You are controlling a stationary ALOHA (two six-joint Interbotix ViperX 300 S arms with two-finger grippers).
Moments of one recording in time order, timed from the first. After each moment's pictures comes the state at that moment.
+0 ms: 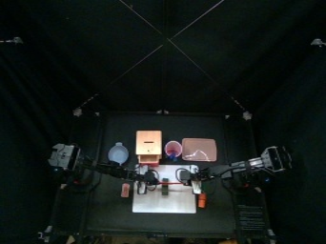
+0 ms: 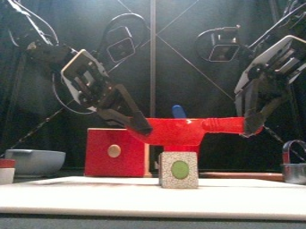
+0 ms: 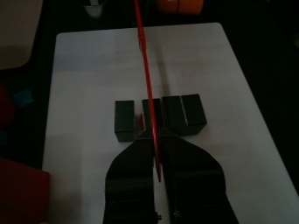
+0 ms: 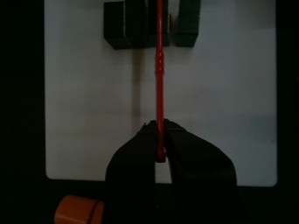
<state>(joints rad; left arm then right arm) -0.12 0.08 0.79 -0.01 -0.30 0.00 0.12 -0.25 0.87 0.18 0.32 -0.04</state>
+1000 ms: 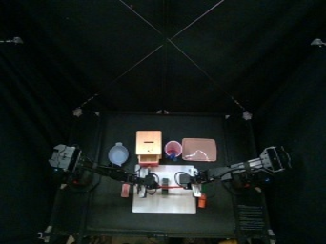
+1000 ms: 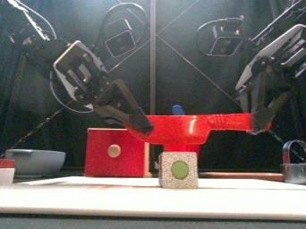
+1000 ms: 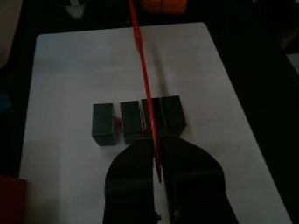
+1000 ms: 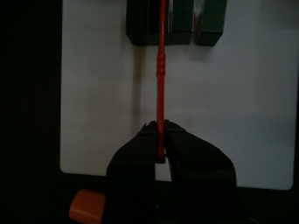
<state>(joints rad) -0.15 0.09 0.78 -0.03 -0.30 0.00 0.16 -0.23 0.85 0.19 0.35 -0.04</state>
